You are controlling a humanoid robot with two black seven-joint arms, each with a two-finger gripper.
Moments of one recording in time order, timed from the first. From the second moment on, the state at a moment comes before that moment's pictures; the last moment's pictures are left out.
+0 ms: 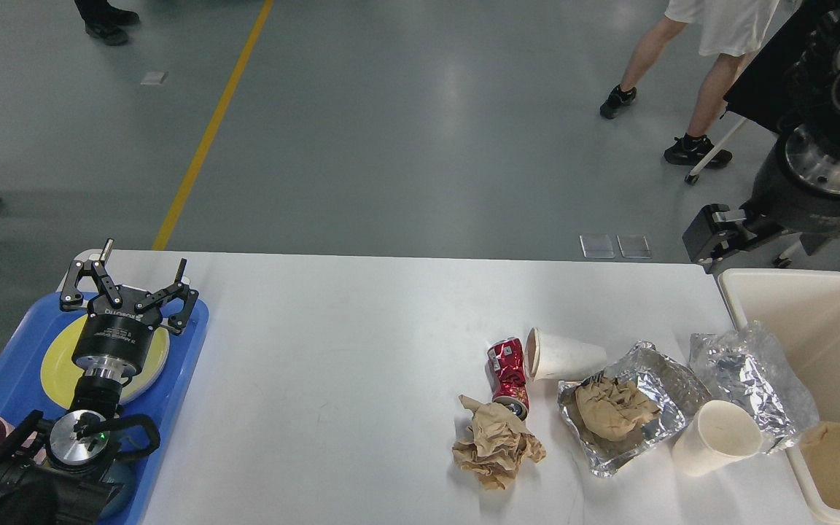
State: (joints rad) left arm -0.38 0.18 -1.37 -0.59 0.00 -0.67 -0.17; right arm 2.43 -0.35 -1.31 1.55 -0.24 0.72 -0.29
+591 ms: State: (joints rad) left arm -0.38 0.18 -1.37 -0.59 0.00 -0.68 -0.17; right arm 2.34 -0.27 -1.46 1.54 -0.24 0.56 -0.05
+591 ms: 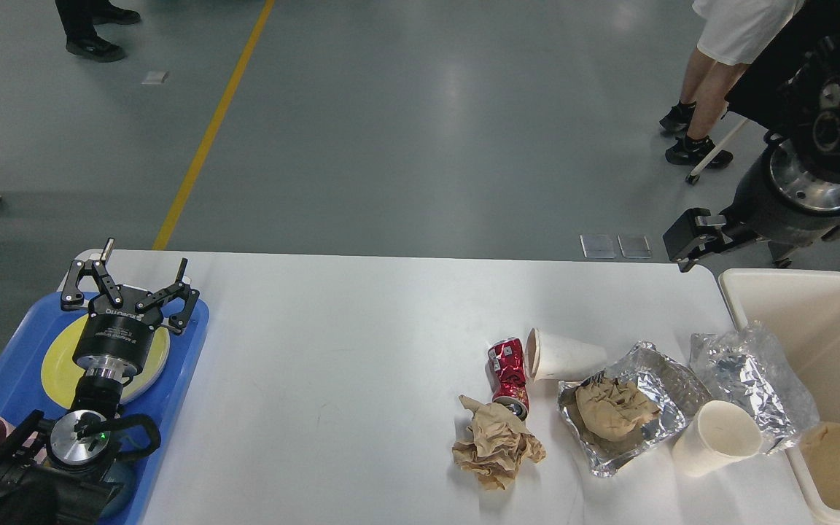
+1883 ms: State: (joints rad) left arm -0.38 0.18 -1.37 -0.59 0.00 -0.68 -0.17; right arm 1.51 -0.14 -1.05 1.33 -0.51 0.20 -0.09
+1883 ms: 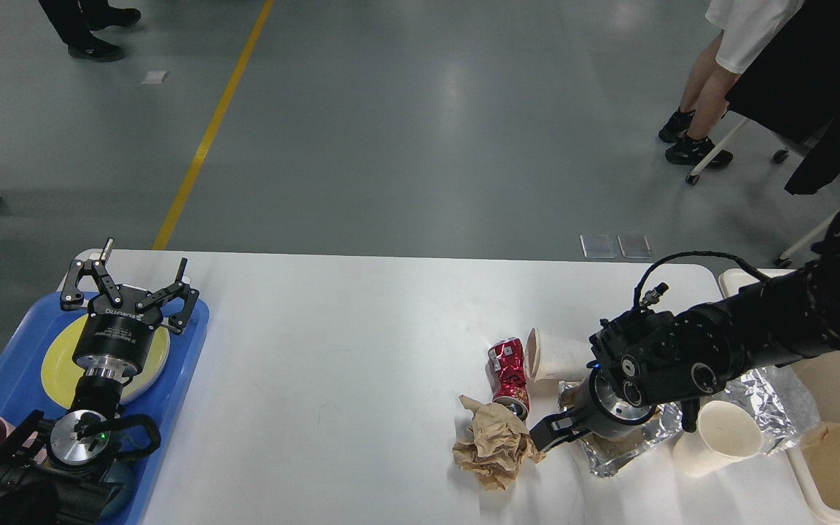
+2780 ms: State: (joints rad) left arm -0.38 0.18 -1.37 -0.59 0.00 -0.68 -0.17; right arm 1.32 -0.11 -1.06 1.10 -0.51 0.19 -0.09
